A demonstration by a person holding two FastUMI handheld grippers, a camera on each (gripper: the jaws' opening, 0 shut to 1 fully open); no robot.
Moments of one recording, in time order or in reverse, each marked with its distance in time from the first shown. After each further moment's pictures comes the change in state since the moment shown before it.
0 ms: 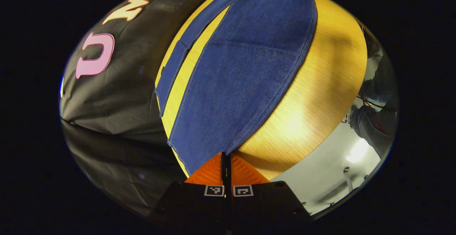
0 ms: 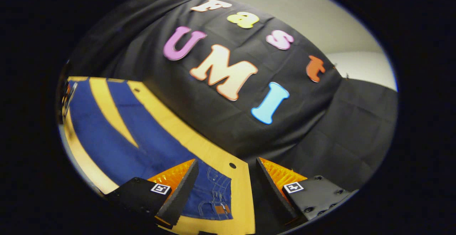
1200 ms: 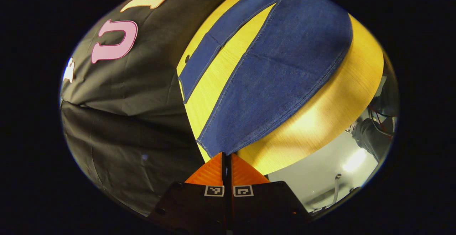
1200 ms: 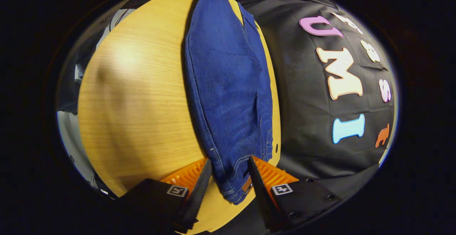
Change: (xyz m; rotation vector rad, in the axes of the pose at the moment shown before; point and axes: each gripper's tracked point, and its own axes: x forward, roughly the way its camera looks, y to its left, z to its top) left arm -0.046 0.058 0.033 -0.141 0.127 0.088; right arm 0.029 0.124 -0.232 -0.681 0.138 0.439
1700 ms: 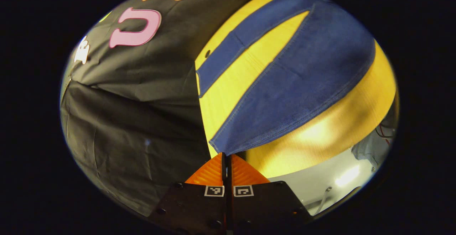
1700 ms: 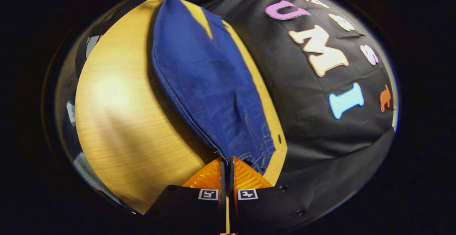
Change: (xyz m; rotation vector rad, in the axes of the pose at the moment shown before) left arm -0.020 0.037 0.020 -0.203 0.019 0.117; right arm -0.012 -0.046 0.009 0.302 -0.045 -0.082
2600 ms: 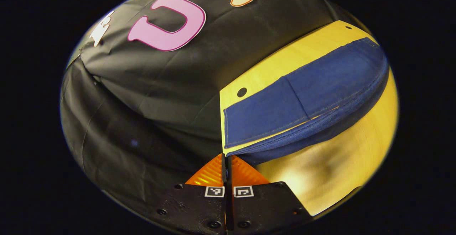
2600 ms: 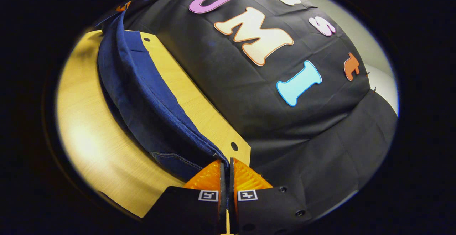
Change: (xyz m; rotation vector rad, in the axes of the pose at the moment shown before) left arm 0.077 0.117 0.160 -0.182 -0.212 -0.055; right arm 0.058 -0.151 0.086 0.272 0.104 -0.300
